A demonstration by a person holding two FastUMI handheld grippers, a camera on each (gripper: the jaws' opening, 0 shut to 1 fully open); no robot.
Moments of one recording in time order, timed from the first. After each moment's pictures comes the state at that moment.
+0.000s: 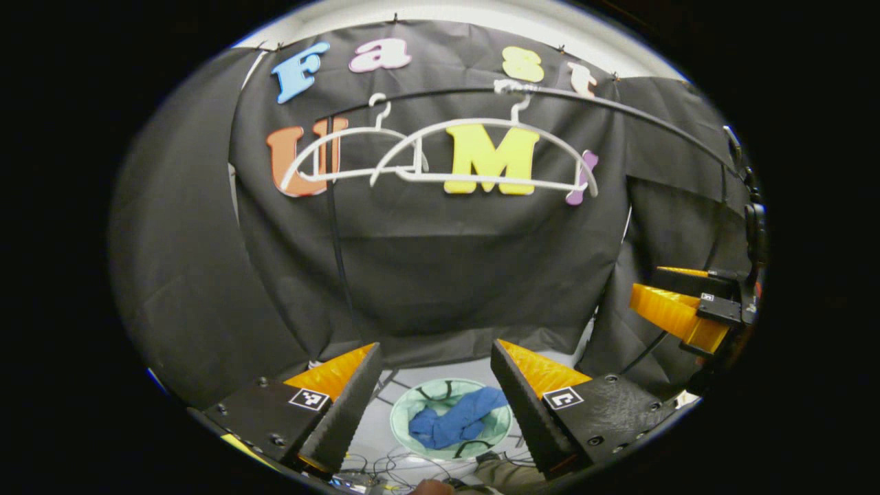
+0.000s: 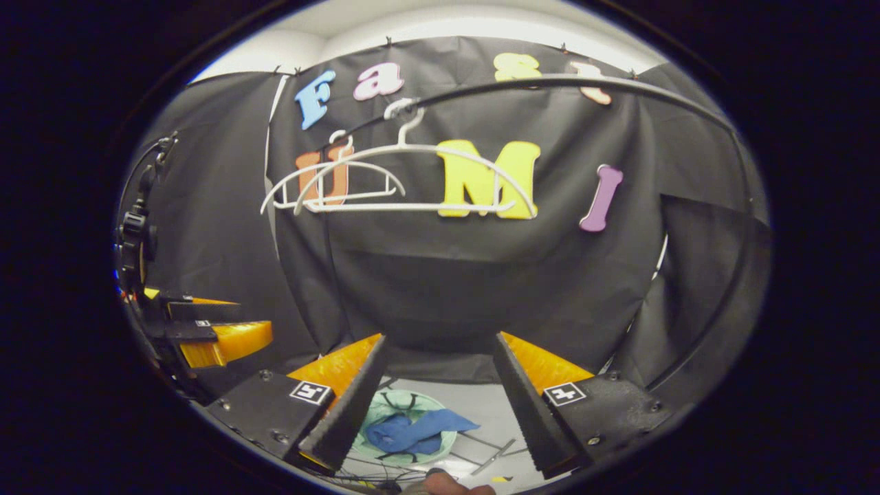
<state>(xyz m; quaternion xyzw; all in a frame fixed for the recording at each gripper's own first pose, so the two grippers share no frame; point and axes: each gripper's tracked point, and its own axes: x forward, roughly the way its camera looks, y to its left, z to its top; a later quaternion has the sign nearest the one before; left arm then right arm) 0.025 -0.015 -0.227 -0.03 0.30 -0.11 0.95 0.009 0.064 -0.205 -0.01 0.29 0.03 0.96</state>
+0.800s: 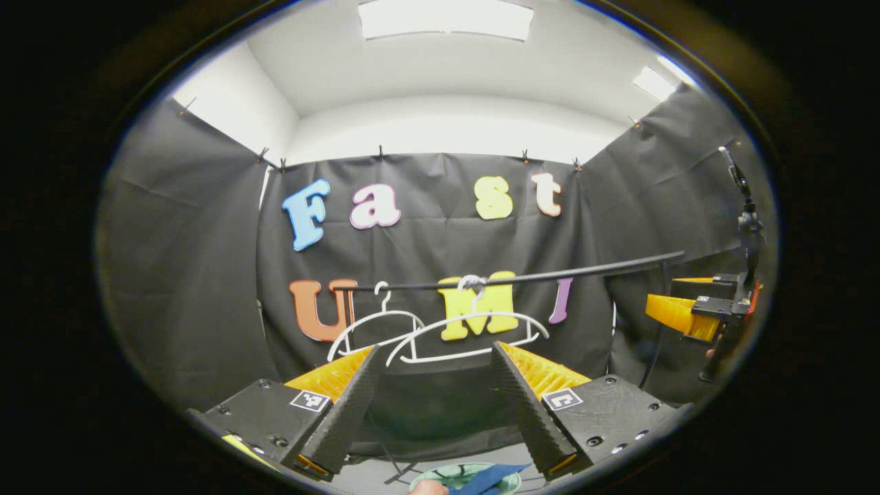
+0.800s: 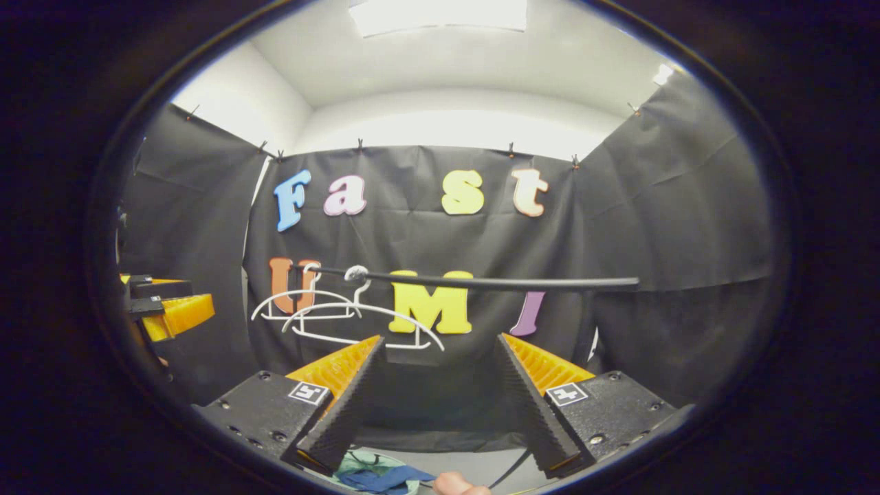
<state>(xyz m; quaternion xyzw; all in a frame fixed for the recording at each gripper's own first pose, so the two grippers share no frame) -0.028 -0.025 -0.003 -0.01 0.01 -0.10 1.00 -0.054 -0.026 -0.011 -0.02 0.06 -0.03 1.00</state>
